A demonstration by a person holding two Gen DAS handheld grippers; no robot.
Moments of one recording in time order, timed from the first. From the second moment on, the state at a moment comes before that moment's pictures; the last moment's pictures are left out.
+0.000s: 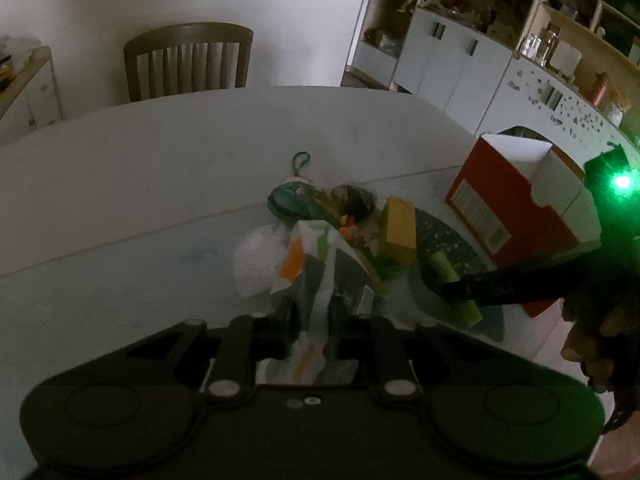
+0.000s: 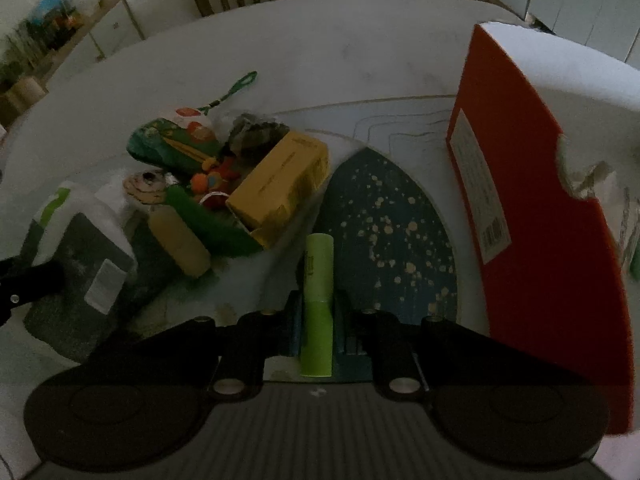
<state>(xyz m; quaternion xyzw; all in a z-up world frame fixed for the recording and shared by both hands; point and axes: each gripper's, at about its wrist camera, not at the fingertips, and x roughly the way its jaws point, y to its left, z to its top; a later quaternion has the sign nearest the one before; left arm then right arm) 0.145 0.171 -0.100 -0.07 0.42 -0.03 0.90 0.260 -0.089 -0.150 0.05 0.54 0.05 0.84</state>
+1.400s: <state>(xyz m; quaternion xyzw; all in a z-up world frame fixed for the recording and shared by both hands) 0.222 -0.060 -0.023 -0.08 0.39 -0.12 0.91 0.186 -0.327 -0.030 0.15 0.44 0.03 0.89</state>
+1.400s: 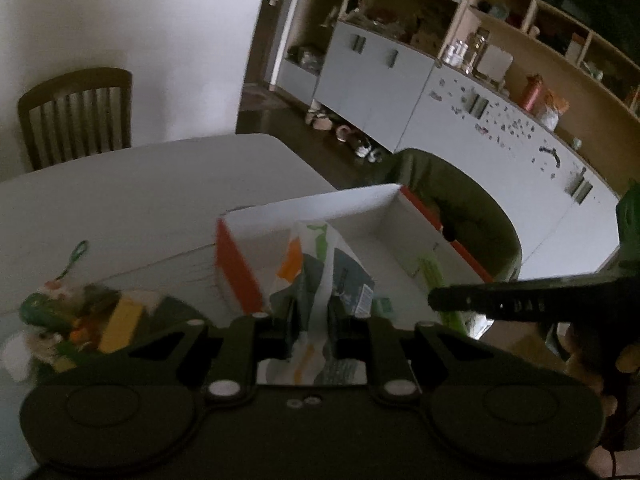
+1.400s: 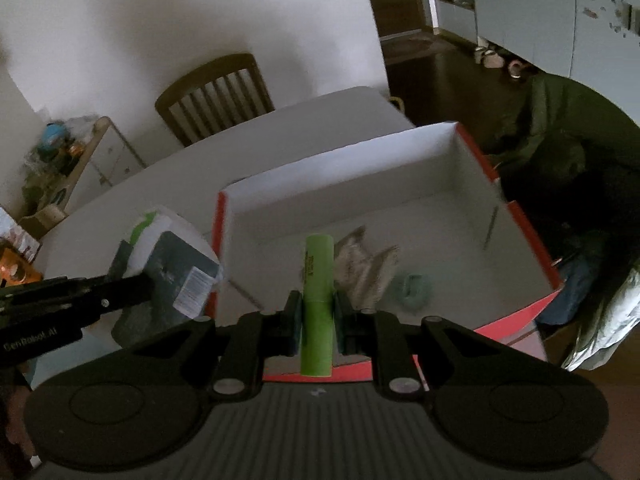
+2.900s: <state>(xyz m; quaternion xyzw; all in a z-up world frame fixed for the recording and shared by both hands) 0.308 -0.154 -0.107 0.07 0.50 -0.08 0.86 0.285 -0.382 -0.141 0.03 0.55 0.01 0.84</state>
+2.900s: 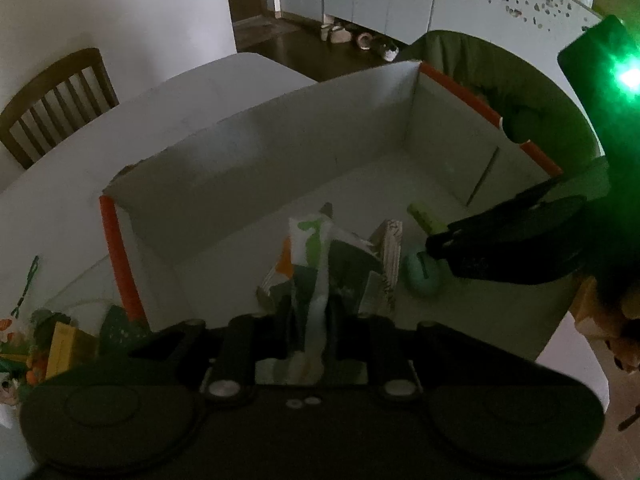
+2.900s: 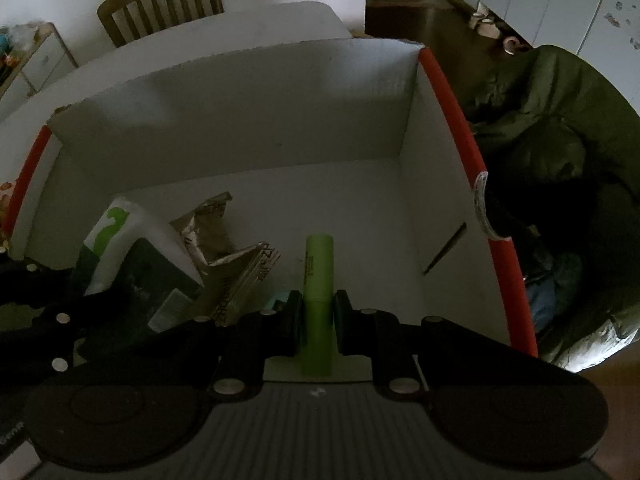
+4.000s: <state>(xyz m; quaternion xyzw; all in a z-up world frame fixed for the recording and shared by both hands) 0.275 -0.126 -0.070 0.00 0.47 -0.11 0.88 0.231 -0.383 -0.068 0.10 0.48 0.06 0.87</state>
